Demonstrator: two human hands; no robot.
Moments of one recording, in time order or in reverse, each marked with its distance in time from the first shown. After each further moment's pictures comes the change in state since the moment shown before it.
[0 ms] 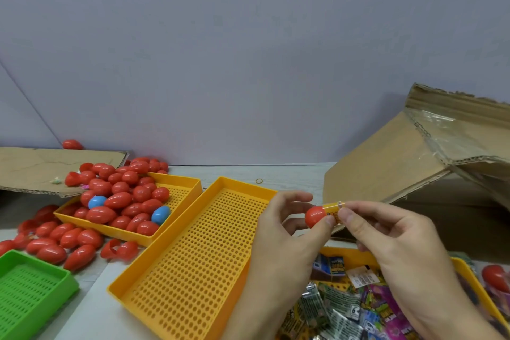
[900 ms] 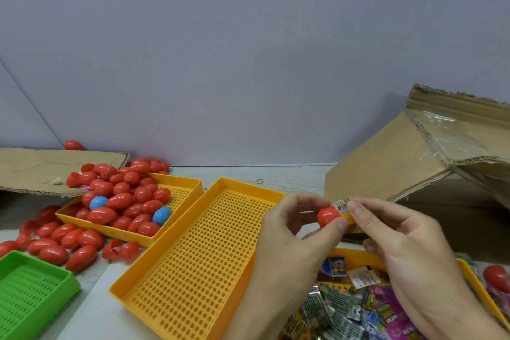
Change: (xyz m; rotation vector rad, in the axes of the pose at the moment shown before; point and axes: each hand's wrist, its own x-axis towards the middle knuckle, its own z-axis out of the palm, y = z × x) left_hand -0.002 0.006 0.002 0.021 -0.069 0.095; right_hand 0.004 0.008 -0.006 0.075 0.010 0.066
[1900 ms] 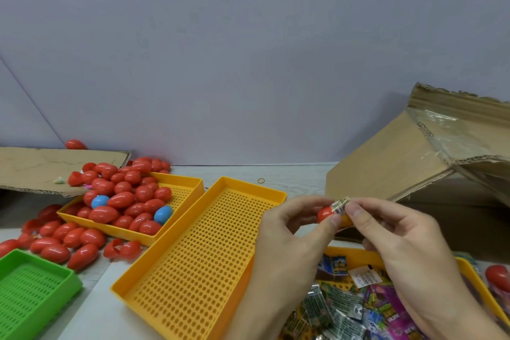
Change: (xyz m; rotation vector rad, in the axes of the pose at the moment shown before) left_hand 0.002 -0.003 -0.002 0.056 0.005 -0.001; right_hand 0.000 -0.003 0.002 -0.075 -0.033 -0.084
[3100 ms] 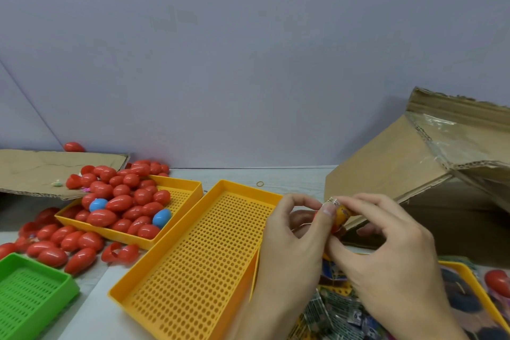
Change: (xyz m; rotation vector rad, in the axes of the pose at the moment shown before) left_hand 0.002 0.001 0.011 -0.192 0.100 -0.106; right_hand -0.005 0.014 0.009 -0.617 0.120 -0.439
